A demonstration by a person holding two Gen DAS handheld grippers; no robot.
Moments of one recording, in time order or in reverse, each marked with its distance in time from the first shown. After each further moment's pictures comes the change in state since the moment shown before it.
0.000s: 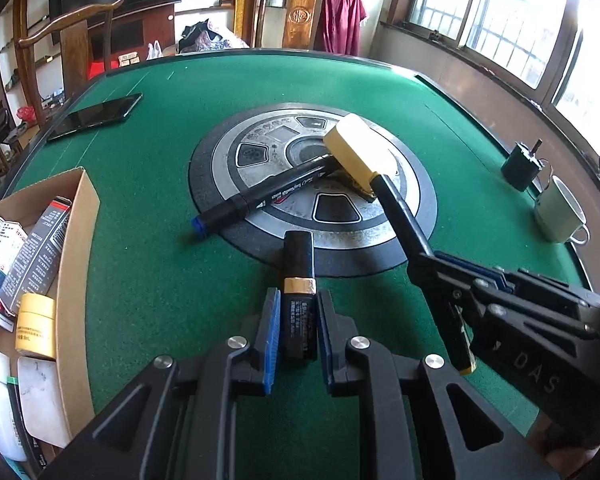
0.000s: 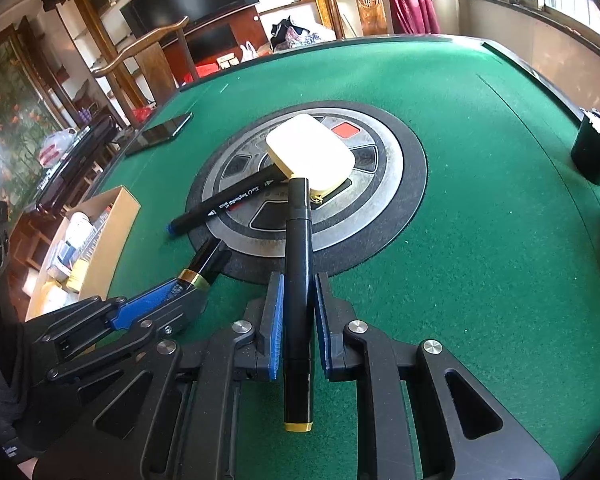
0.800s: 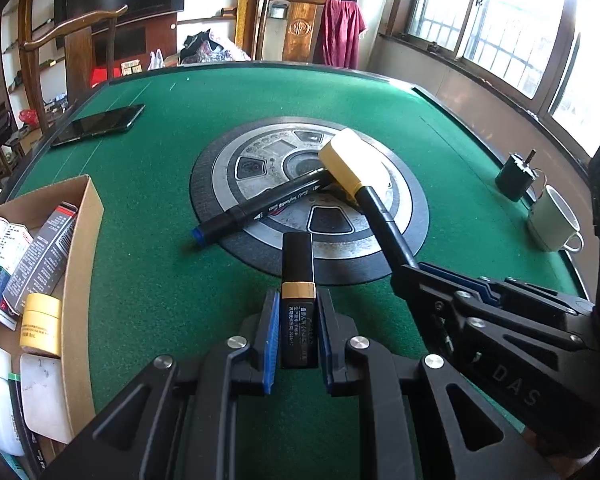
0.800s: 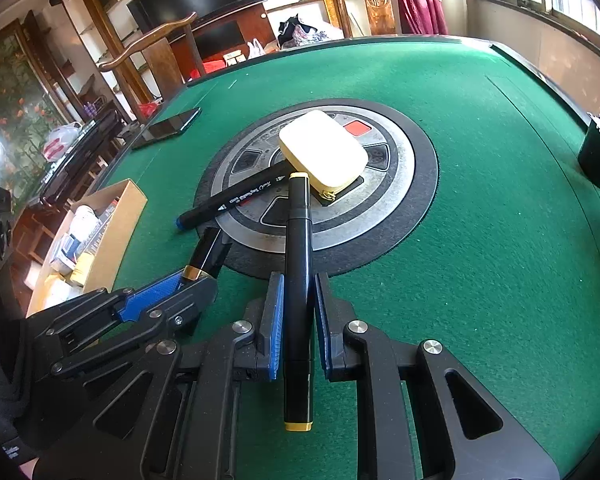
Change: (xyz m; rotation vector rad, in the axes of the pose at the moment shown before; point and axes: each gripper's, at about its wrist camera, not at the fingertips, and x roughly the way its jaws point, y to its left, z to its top) left arm -0.012 -0.002 0.000 -0.003 -0.047 -0.008; right arm -0.001 0.006 -0.001 -0.019 0.004 0.016
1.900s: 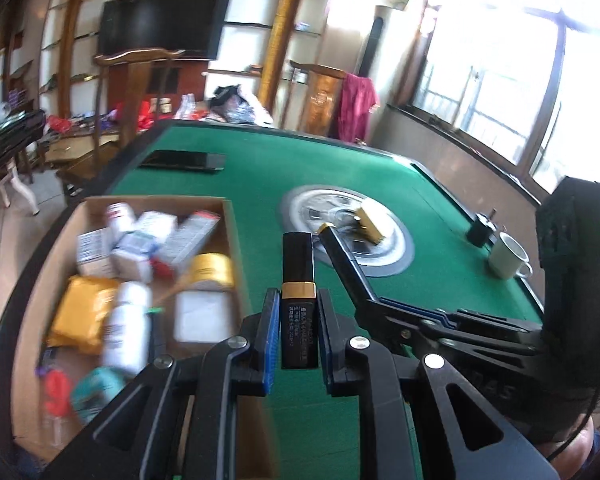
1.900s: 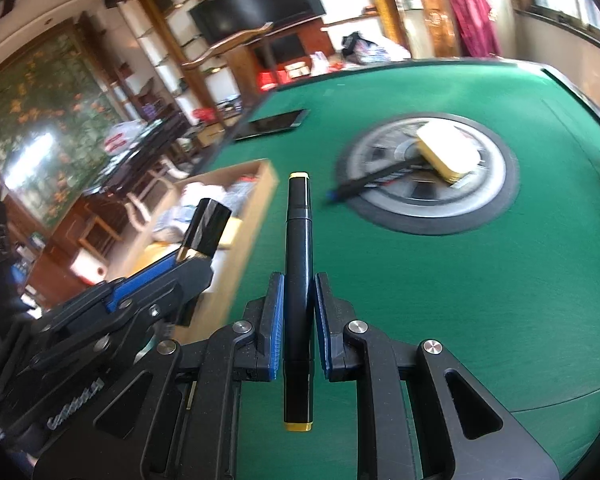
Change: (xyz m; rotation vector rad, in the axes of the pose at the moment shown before) left arm -0.148 0.085 -0.061 -0.120 -0.243 -0.015; right arm -0.058 0.095 -0.043 -0.077 -0.053 0.211
